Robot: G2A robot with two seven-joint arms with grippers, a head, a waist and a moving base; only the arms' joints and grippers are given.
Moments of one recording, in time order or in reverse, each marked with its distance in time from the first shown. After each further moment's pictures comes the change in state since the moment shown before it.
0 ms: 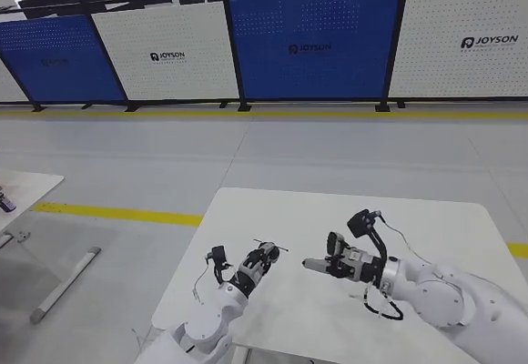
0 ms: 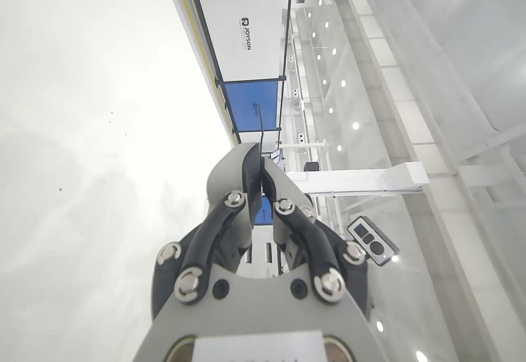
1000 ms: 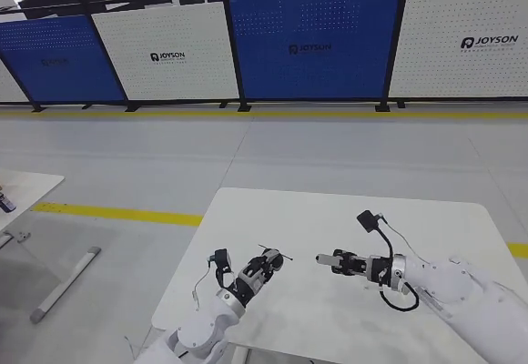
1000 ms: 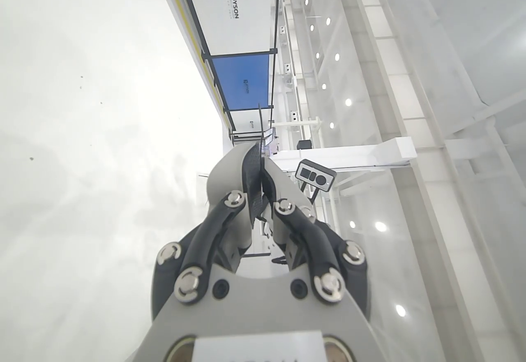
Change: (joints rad) left arm 0.061 0.005 -0.042 -0.031 0.003 -0.051 -0.140; right arm -0.150 -0.094 0.241 0.215 0.343 0.000 0.454
